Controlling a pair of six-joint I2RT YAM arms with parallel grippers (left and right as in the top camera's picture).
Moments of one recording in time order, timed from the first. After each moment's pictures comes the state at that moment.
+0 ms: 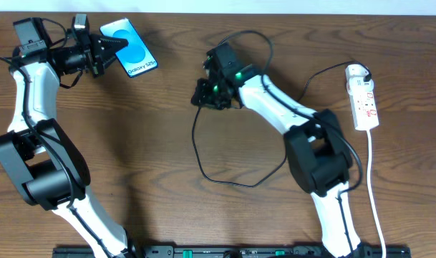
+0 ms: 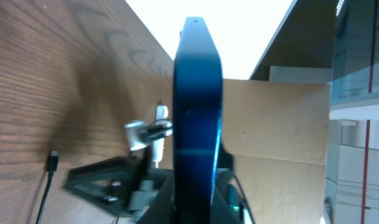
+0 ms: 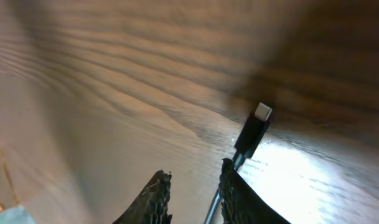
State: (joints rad) left arm 0.37 2.06 1.68 -0.58 1.39 -0.61; right arm 0.57 2.30 1.77 -0.56 -0.45 0.67
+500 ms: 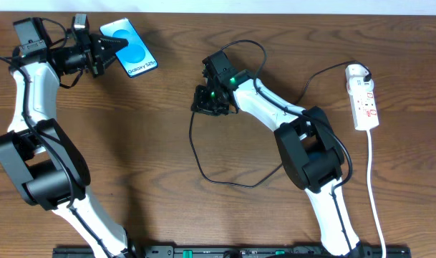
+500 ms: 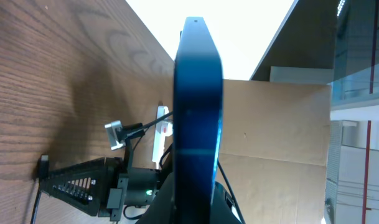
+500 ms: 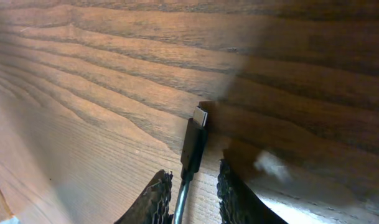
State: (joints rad) left arm 0.37 2.06 1.68 -0.58 1.38 -0.61; right arm 0.58 2.35 1.78 -0.55 -0.43 0.71
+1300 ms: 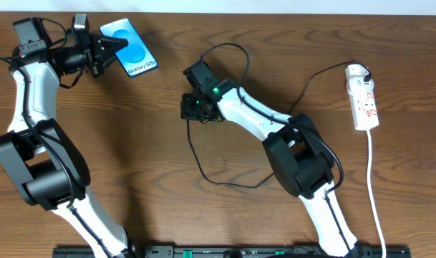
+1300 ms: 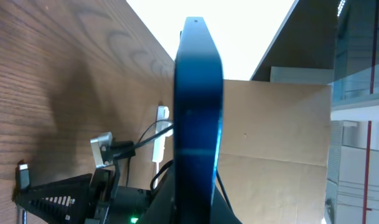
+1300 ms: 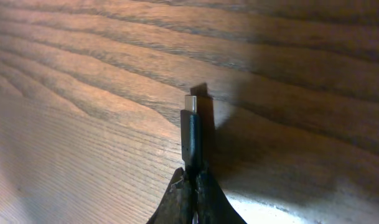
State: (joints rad) left arm 0.37 2.06 1.68 -0.58 1.38 -0.61; right arm 0.68 2.36 1.79 -0.53 -0.28 0.67
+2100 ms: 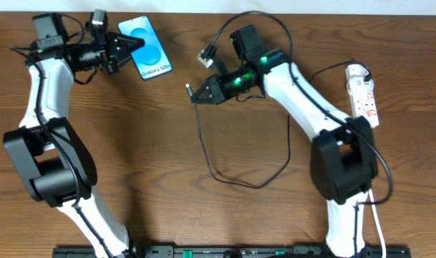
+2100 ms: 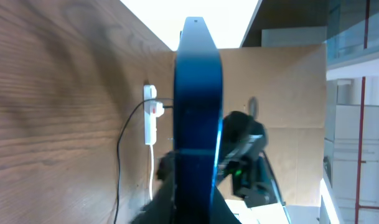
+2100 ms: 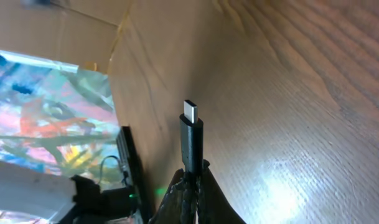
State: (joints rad) left arm 0.28 2.06 1.68 -0.57 1.46 -0.53; right arm 0.46 2.13 1.79 -0.75 -0.99 0.07
